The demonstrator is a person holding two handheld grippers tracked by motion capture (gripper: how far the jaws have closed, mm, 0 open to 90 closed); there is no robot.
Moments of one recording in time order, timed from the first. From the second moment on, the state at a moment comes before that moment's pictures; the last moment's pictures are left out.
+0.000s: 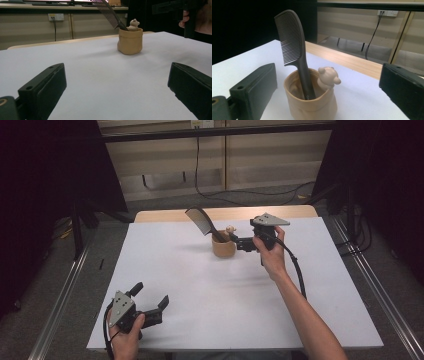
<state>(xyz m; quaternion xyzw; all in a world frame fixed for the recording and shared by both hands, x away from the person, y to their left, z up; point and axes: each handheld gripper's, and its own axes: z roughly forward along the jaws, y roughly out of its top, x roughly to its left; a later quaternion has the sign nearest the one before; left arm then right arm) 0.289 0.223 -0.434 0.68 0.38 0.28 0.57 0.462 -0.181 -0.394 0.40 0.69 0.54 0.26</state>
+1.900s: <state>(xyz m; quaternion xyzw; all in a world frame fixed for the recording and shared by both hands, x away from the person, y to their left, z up) 0.287 0.223 -0.433 0.67 0.38 0.28 0.57 0.368 -0.252 -0.393 0.41 0.65 0.53 0.35</state>
